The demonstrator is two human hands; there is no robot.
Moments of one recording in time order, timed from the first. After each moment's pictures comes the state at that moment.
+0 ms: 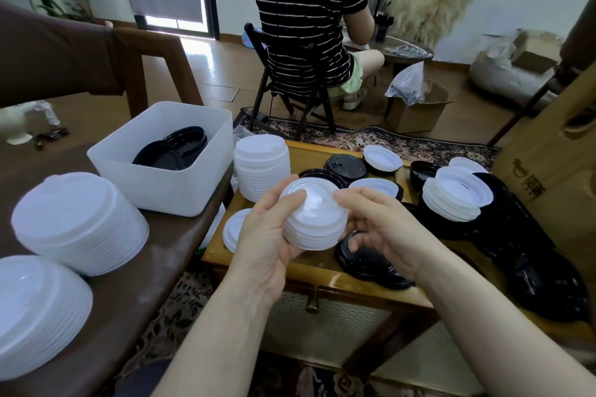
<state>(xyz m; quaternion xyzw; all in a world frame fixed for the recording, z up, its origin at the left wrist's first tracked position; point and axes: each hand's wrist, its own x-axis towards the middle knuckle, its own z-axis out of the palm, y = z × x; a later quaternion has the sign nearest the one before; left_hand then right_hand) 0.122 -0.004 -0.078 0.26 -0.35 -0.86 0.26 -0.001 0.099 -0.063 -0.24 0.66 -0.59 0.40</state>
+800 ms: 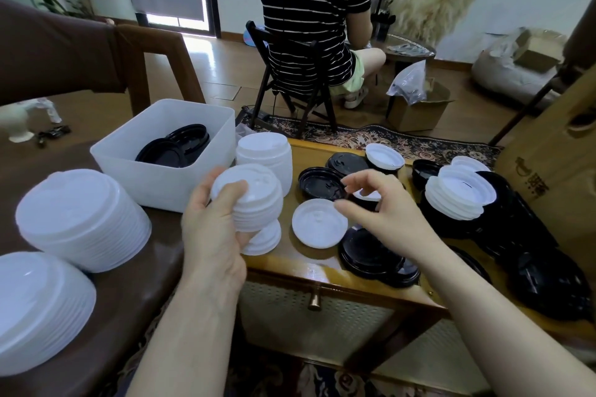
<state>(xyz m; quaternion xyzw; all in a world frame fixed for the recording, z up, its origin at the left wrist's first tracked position) 0.143 -0.038 -0.075 0.35 -0.32 -0.77 0.42 -0.024 0.101 -0.077 -0.43 0.80 -0.41 0.08</state>
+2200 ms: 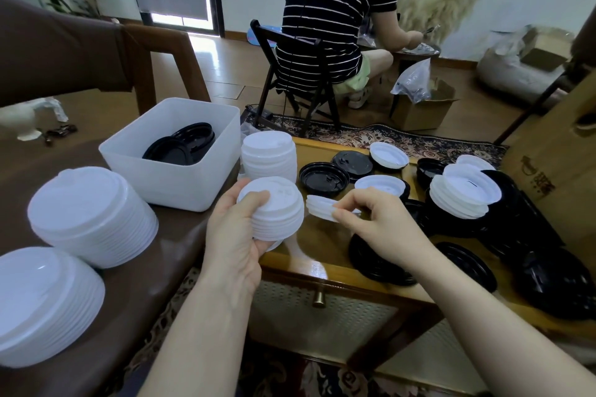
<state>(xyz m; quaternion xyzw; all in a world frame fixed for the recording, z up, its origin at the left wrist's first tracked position) 0.140 -0.030 -0.080 0.35 -0.31 -0.82 0.34 -0.011 0.094 -0.086 -0.46 0.80 -0.37 0.11</state>
